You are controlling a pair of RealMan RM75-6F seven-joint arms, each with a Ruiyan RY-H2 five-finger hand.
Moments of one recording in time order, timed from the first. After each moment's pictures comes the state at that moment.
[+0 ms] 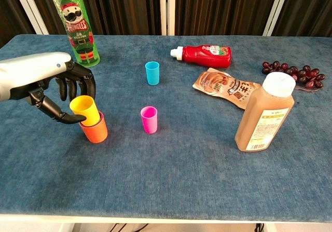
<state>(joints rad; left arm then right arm) -0.59 -1.44 -0.05 -1.87 1.11 1.11 0.43 0.06 -1.06 0.07 -1.68 -1.47 1.46 0.04</state>
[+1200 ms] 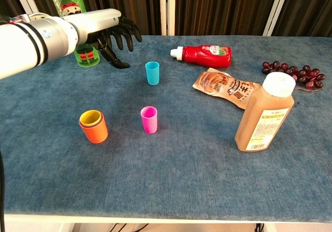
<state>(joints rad) -0.90 -1.63 -0.31 -1.43 0.85 0.89 0.43 0.05 -1.07 0.04 -1.69 -1.51 1.48 0.02</state>
